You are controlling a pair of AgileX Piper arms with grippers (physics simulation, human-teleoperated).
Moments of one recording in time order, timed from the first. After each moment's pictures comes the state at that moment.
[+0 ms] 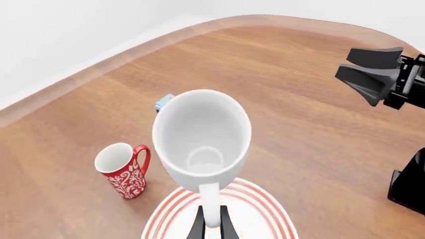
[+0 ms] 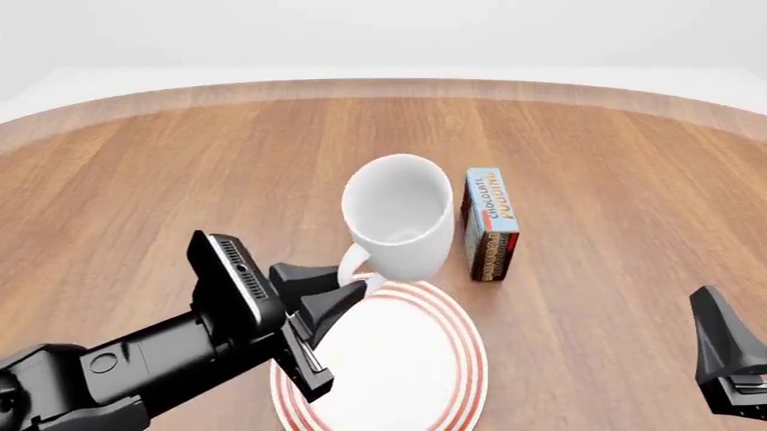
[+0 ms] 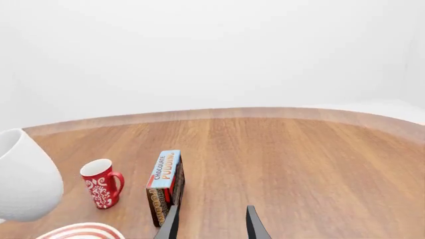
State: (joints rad) left arm -0.89 1.14 -0.41 -0.44 0.10; right arm 0.01 0.00 -0.01 -0.03 0.08
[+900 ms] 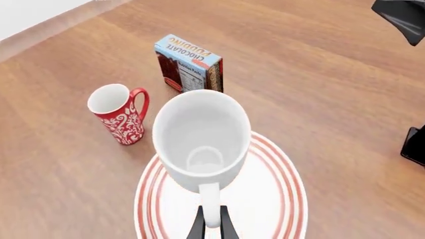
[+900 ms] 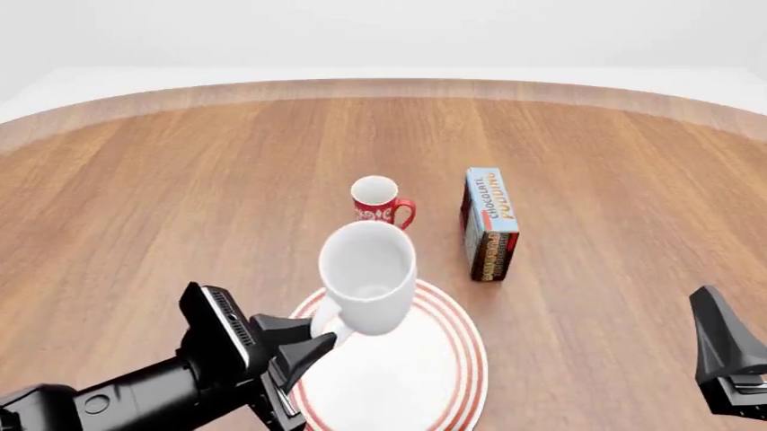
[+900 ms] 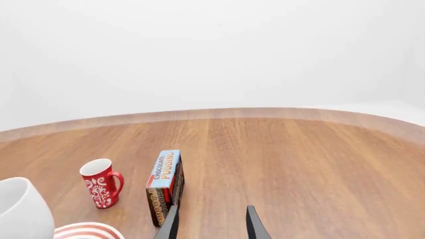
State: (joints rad) left arm -0.86 1.16 -0.25 -0.45 0.07; right arm 0.01 0.00 -0.02 -0.03 0.08
